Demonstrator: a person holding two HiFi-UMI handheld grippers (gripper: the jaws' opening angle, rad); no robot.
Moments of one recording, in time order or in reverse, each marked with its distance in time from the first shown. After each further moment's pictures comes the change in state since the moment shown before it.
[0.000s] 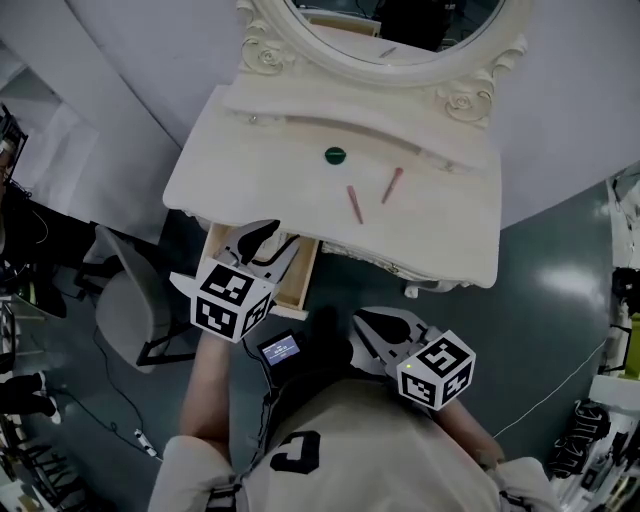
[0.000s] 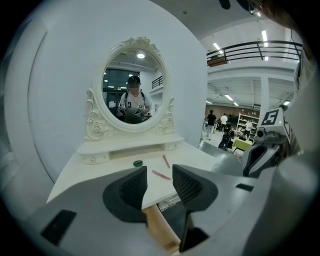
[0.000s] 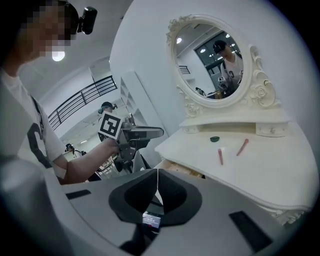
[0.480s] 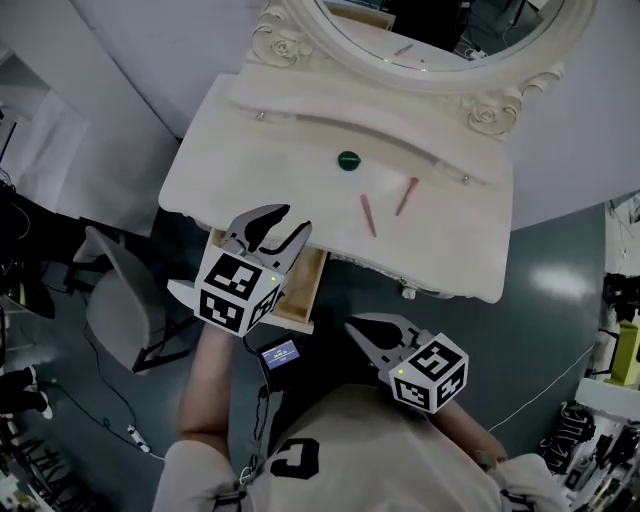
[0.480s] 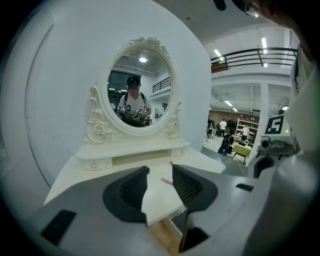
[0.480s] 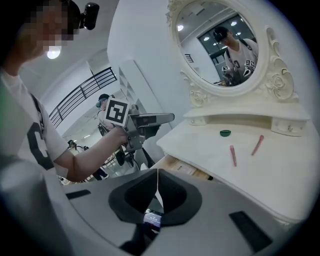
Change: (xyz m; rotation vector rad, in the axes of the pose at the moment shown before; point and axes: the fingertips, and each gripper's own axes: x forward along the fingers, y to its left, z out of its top) left arm 0.029 0.058 0.017 -0.026 -0.059 -0.024; right arm 0.064 -0.003 0.010 0.001 0.112 0.046
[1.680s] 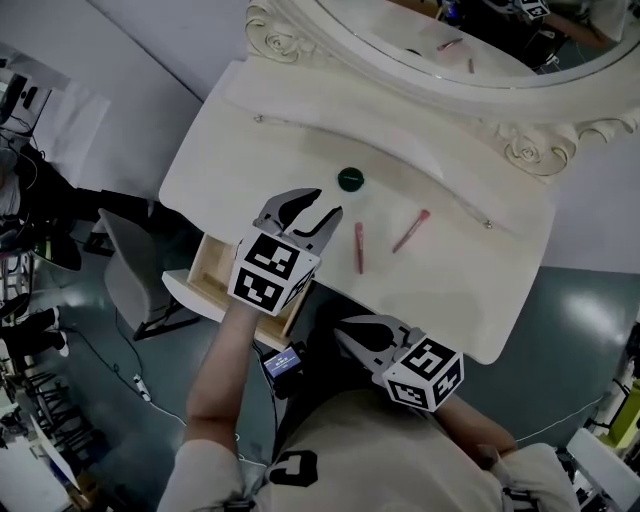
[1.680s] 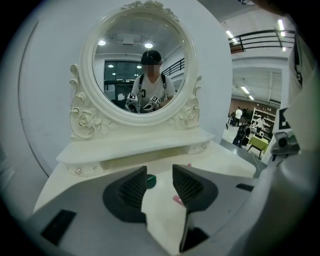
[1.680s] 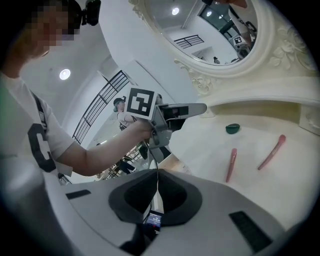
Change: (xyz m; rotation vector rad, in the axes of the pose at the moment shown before) left arm 0.163 0.017 0.015 -0.012 0.148 0.144; right arm 0.002 -0.106 0.027 0.026 0.108 0.350
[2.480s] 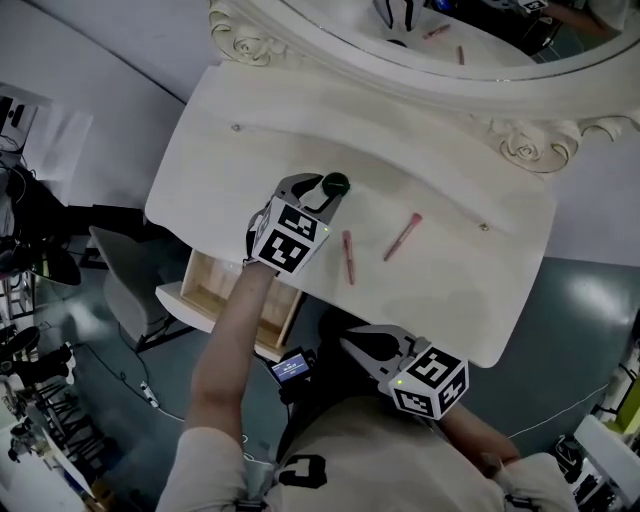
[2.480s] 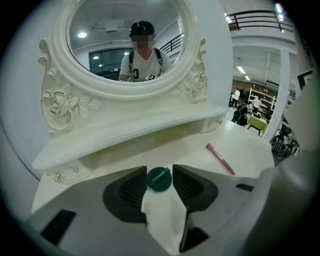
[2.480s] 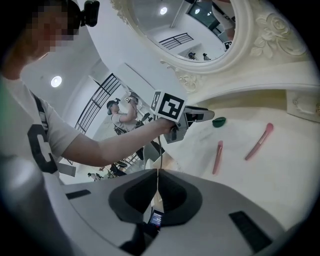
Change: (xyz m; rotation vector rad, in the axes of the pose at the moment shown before) left arm 0.107 0.029 -0.035 0.128 0.168 -0.009; right arm -0.017 -0.034 -0.010 0.096 0.009 -0.025
